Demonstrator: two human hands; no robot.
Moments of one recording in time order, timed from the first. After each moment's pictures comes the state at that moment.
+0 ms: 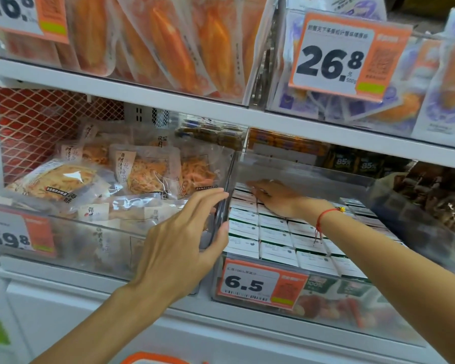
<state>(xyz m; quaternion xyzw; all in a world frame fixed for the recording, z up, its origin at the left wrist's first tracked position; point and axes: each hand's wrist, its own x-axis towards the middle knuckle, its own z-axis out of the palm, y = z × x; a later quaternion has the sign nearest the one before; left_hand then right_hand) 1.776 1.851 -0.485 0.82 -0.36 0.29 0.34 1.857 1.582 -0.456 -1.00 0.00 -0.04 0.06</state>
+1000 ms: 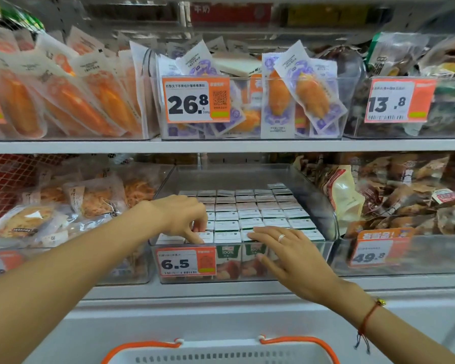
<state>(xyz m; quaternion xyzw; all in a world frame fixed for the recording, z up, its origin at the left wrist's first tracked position) 1.772 1.763 -0.390 0.83 -0.54 -0.02 -0.12 1.594 1.564 -0.484 -0.98 -0.01 -0.19 0.01</state>
